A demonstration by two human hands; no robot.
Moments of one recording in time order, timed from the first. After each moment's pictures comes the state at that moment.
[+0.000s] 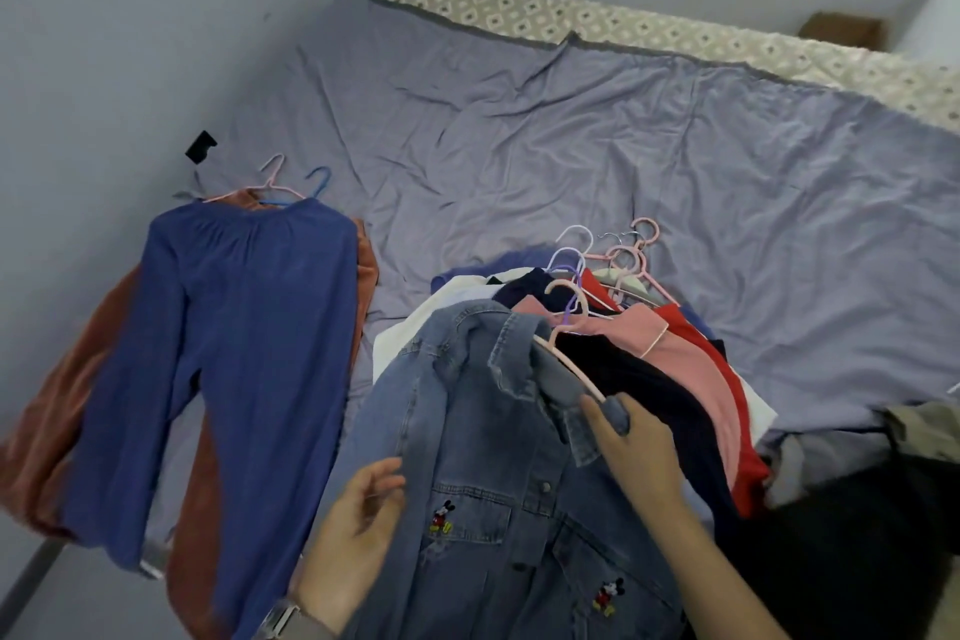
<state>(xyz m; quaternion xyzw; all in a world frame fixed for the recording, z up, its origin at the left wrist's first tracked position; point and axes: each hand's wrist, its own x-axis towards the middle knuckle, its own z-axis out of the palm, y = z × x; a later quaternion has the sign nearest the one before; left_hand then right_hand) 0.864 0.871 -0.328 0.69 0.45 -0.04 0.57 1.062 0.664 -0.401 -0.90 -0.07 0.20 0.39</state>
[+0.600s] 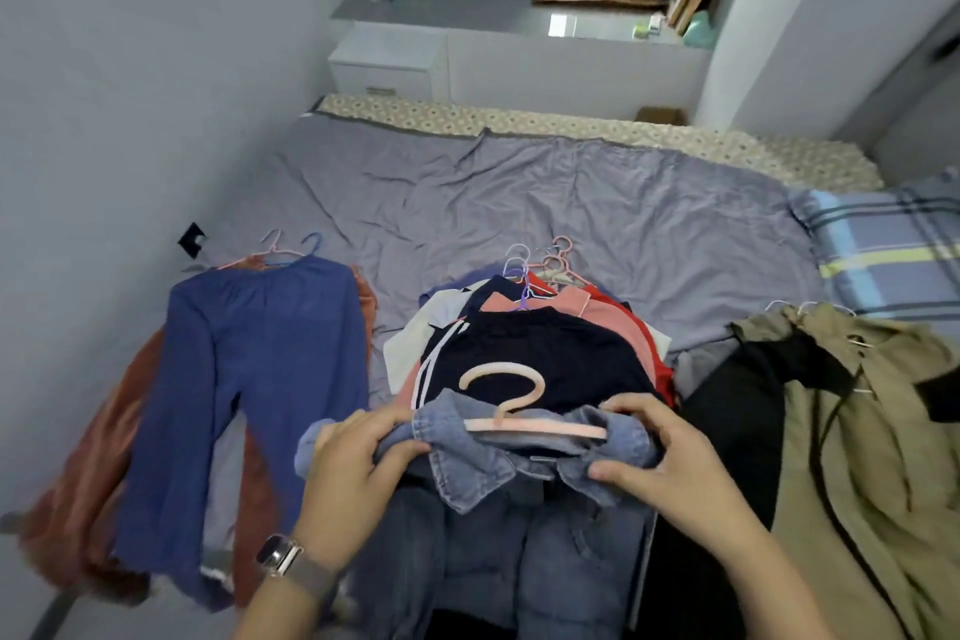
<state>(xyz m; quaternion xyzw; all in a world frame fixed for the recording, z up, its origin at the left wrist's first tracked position) 0.727 0.884 -0.166 0.91 0.12 0.11 0.38 0.829 0.596 -0.169 -0.84 -0.16 0.15 0.49</state>
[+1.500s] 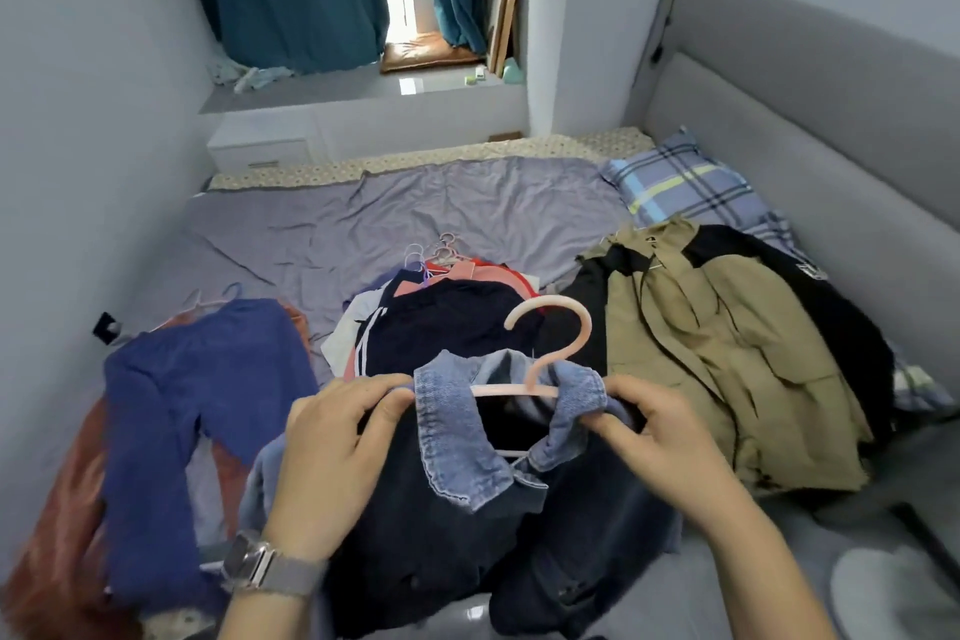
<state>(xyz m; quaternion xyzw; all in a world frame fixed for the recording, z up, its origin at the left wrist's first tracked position) 0.514 0.786 -0.029 0.92 -0.04 0.15 0.36 0.532 0.513 -0.060 -0.87 -0.10 -0.03 0.49</state>
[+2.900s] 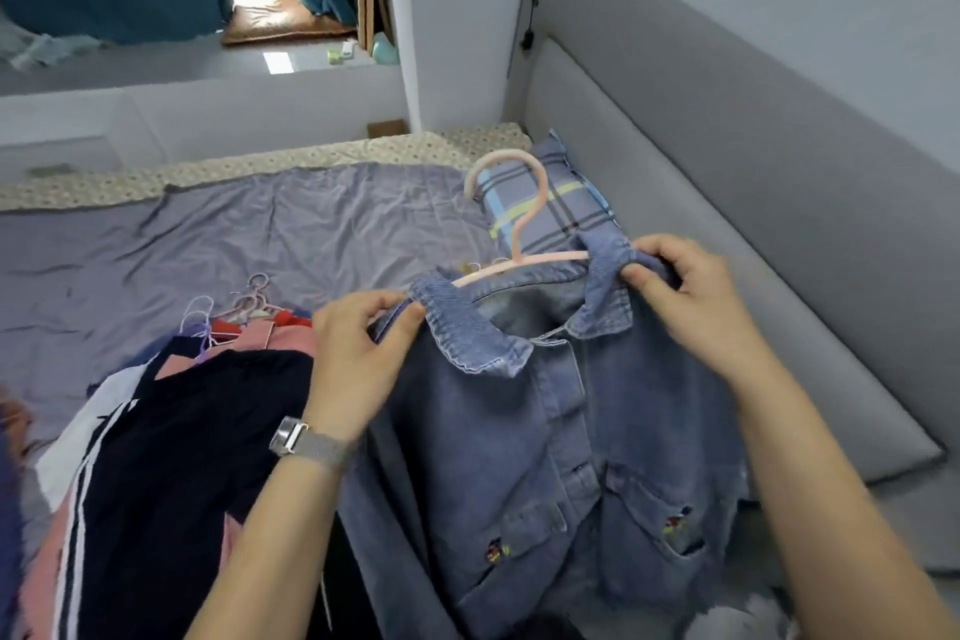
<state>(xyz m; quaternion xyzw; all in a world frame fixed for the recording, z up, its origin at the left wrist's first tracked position) 0.870 0.373 -0.063 0.85 -0.03 0.11 0.52 0.867 0.076 -0.017 -0.90 -0.04 -0.15 0.40</state>
